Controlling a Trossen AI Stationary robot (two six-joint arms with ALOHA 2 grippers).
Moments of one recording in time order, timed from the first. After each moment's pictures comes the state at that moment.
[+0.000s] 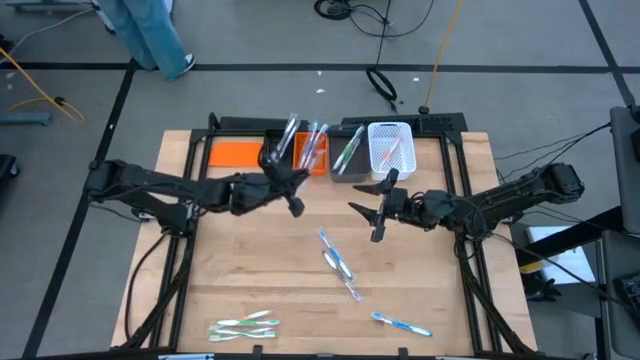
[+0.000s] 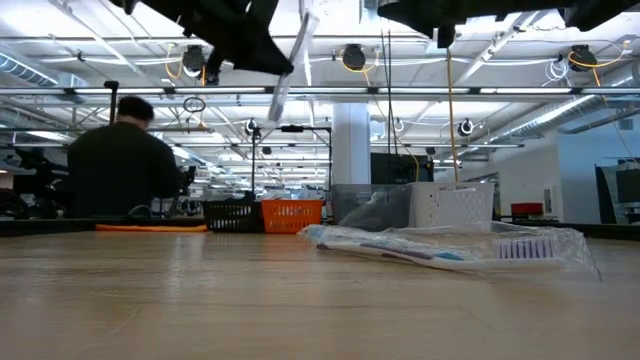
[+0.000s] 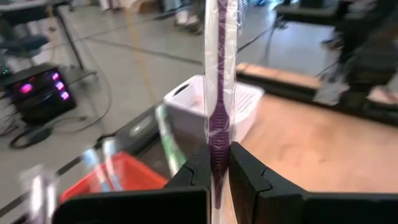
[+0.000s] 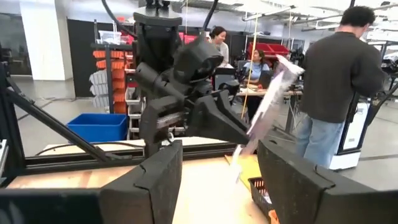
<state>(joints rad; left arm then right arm) -0.02 1.32 0.86 0.16 -0.59 -0.14 0.19 1.19 0.60 0.73 0.44 -0.09</state>
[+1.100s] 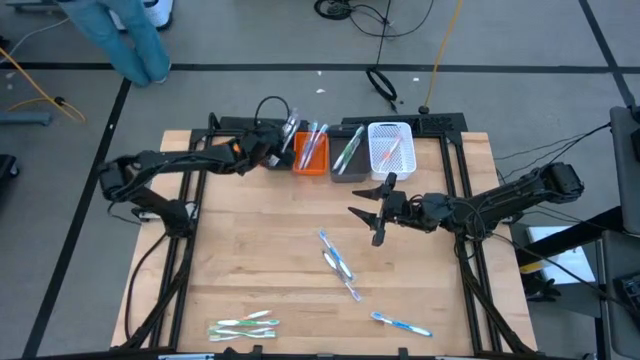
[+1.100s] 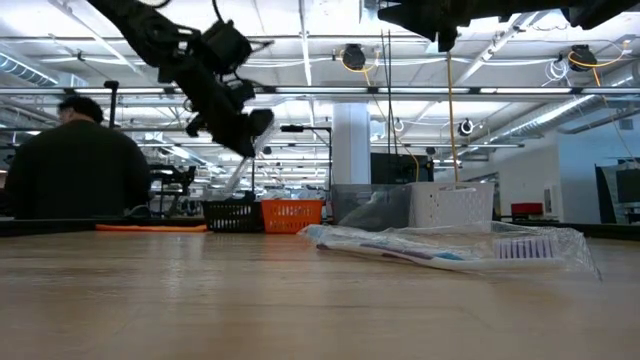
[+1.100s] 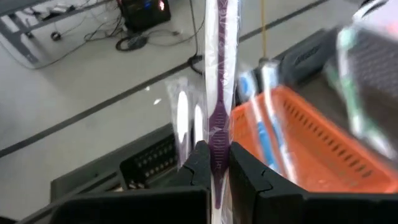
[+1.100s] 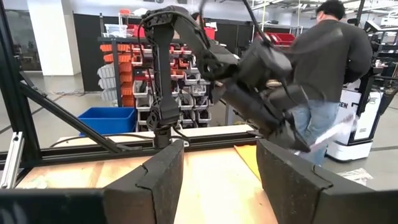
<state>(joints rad) 0.49 1.45 0.86 -0.02 -0.47 -0.22 0.21 1.19 0.60 0.68 0.44 -0.04</state>
